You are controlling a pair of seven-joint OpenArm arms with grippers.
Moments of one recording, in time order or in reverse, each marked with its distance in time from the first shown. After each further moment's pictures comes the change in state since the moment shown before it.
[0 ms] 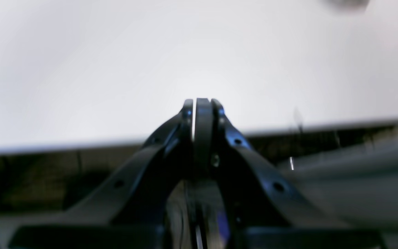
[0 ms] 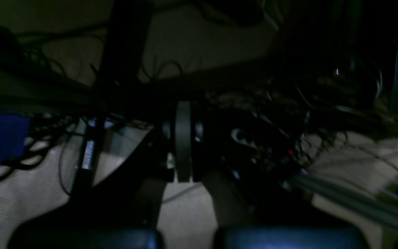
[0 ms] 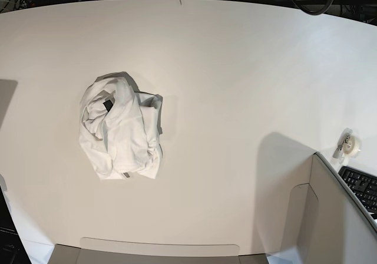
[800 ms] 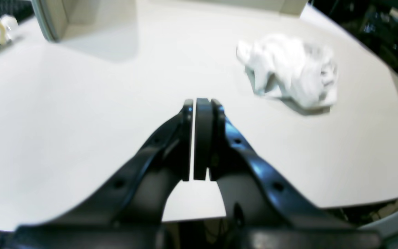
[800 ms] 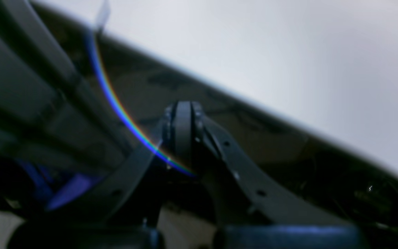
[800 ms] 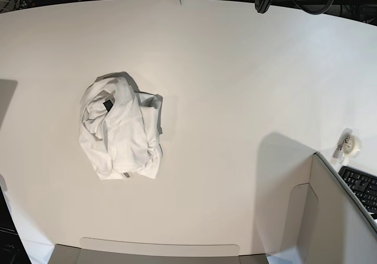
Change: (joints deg) left arm -0.3 0.0 -0.2 2.4 0.0 0.0 -12.7; right arm -7.3 4.3 -7.7 7.9 -0.2 -0.4 23.3
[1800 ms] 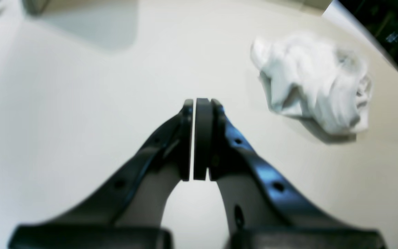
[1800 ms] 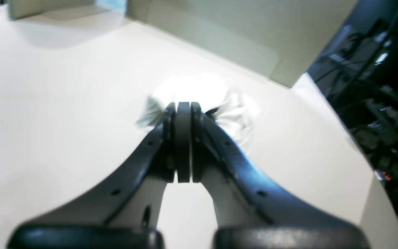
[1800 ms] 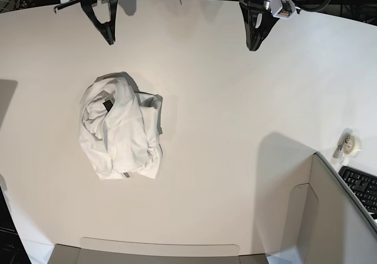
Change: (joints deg) left arm -18.4 5.8 0.1 0.1 -3.6 0.0 19.5; right arm 7.6 0.0 10.5 19.7 0.1 0.4 3.4
